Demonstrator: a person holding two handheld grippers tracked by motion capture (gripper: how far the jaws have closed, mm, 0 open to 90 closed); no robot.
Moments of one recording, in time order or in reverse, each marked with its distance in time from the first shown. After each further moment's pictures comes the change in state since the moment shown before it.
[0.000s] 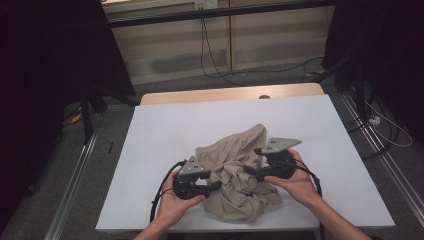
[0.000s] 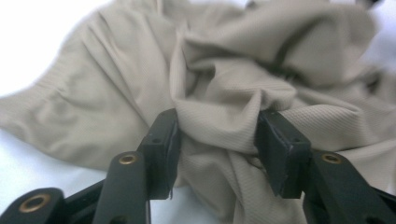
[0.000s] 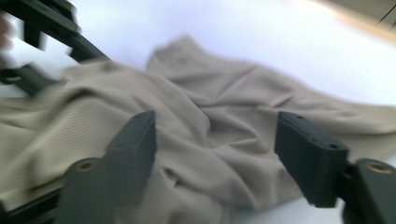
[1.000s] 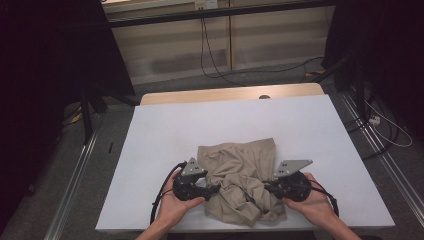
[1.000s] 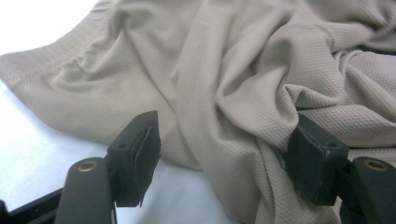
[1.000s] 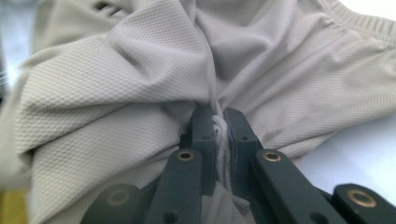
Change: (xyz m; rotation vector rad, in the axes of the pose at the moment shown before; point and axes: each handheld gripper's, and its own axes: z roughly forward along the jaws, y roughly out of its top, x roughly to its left) left arm 0.009 -0.009 0.003 0.028 0.038 -0.013; right arm 0.023 -0.050 -0.039 0.156 0.079 0.024
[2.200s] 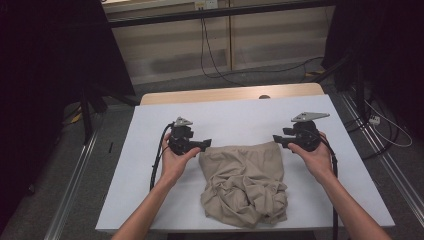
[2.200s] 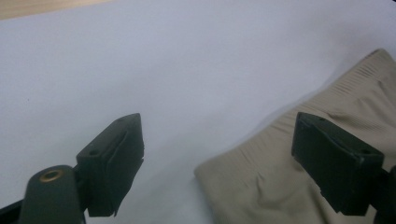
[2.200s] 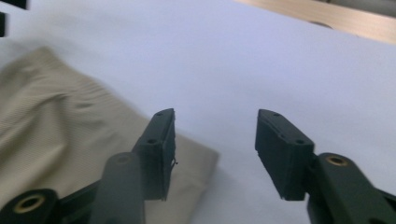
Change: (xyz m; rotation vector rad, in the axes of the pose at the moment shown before) left arm 0.103 0.060 0.022 -0.080 0.200 -0.245; right arm -0.128 0.040 0.002 -0.133 -0.286 0.252
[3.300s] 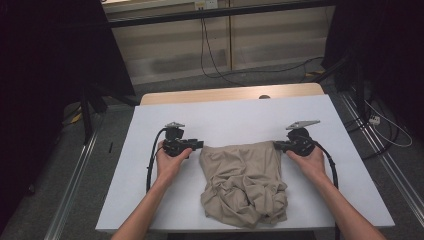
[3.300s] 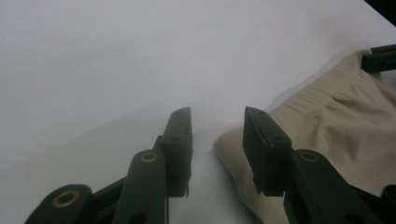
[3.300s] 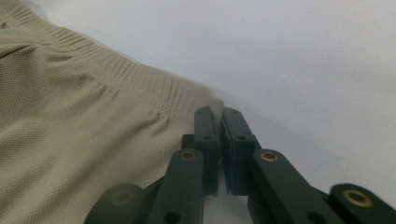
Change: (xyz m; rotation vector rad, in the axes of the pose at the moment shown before) left arm 0.024 -0.019 0.005 0.060 -0.122 -0.118; right arm -0.005 -0.028 0.031 0.107 0.059 0.039
